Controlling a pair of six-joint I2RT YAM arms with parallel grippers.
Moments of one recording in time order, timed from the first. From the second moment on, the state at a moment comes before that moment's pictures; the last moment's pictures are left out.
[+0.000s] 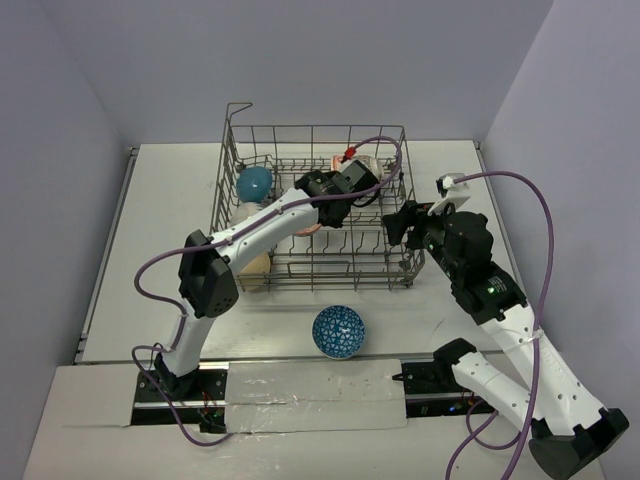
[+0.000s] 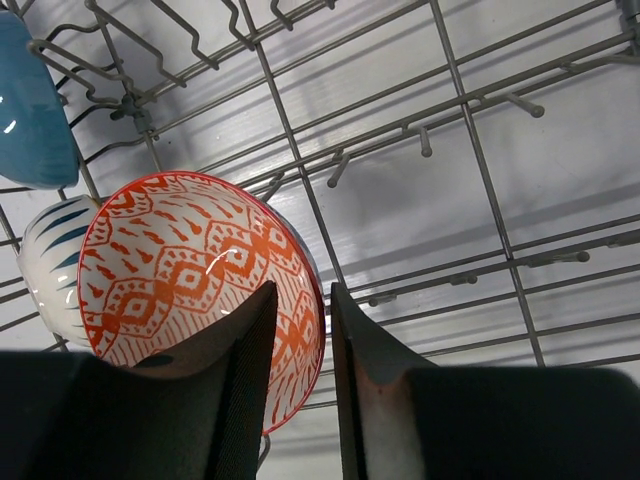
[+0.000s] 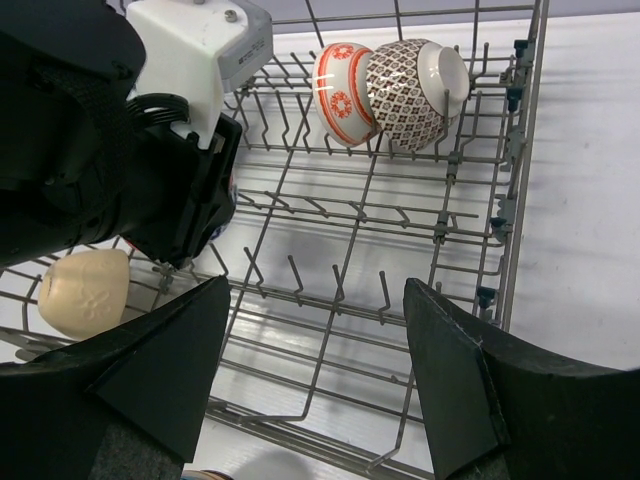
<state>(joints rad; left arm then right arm) -0.91 2.12 2.10 -1.04 -0.53 -0.32 0.43 0.73 0.84 -0.34 0.11 0.32</state>
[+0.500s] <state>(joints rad) -0.92 2.17 2.10 -1.07 -0.57 -0.32 0.43 0.73 0.84 -0.34 0.11 0.32</state>
